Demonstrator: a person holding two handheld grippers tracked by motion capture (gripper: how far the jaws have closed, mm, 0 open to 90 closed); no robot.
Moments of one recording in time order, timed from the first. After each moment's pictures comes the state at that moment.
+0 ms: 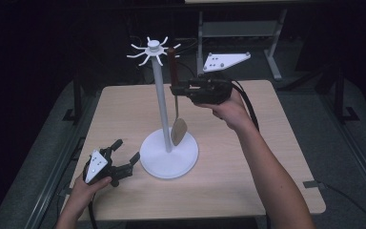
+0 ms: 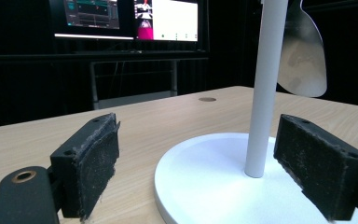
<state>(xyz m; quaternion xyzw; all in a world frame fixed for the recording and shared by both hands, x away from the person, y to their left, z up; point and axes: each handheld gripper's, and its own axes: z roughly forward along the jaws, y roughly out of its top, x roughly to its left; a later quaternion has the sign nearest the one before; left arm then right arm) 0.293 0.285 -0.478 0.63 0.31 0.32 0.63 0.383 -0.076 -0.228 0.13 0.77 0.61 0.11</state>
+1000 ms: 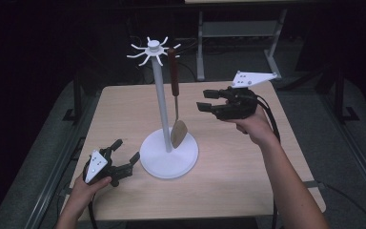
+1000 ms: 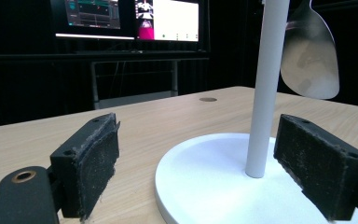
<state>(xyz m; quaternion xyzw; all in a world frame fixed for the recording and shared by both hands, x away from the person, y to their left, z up) 0.293 0.285 -0.478 0.63 0.31 0.32 0.63 0.373 -0.138 -0.273 0.20 0.77 0.59 0.12</state>
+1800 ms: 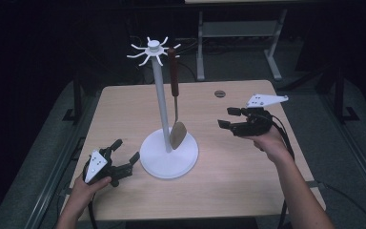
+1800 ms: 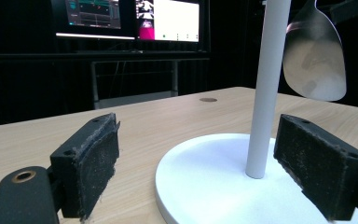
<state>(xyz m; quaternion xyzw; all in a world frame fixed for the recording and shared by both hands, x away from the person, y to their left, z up) 0.293 0.286 -0.478 0.63 0.31 0.32 0.63 0.368 -0.186 -0.340 0.29 0.79 0.53 0.14</state>
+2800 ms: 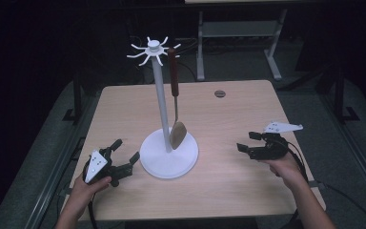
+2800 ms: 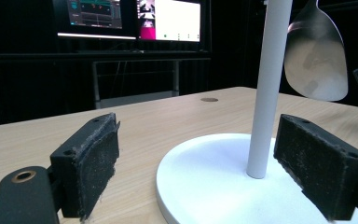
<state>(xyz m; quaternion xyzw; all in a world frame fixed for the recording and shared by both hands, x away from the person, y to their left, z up) 0.293 0.285 -0.478 0.63 0.32 0.32 0.63 0.336 -0.241 -0.417 0.38 0.78 0.48 0.13</state>
